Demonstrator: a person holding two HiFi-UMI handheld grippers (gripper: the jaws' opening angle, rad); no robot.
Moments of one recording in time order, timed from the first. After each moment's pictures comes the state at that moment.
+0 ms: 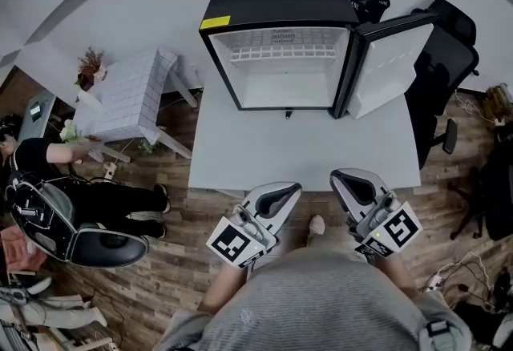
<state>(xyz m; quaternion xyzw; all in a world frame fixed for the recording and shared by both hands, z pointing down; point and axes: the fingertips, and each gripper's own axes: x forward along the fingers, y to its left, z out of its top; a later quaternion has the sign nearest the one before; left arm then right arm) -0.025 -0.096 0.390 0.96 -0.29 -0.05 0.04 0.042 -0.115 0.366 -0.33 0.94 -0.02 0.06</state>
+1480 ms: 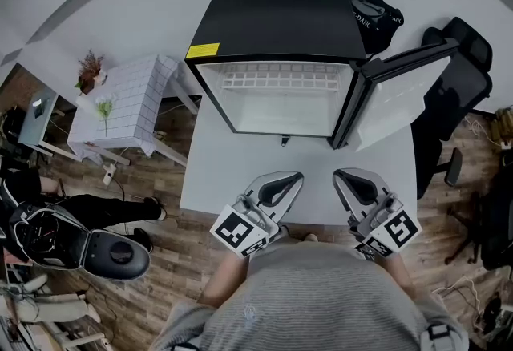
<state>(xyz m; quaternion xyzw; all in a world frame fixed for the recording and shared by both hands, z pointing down) 0.013 -0.240 0.400 0.95 -0.31 -0.05 0.05 0.083 -0.243 0.374 -0.31 0.95 -0.02 0.05</state>
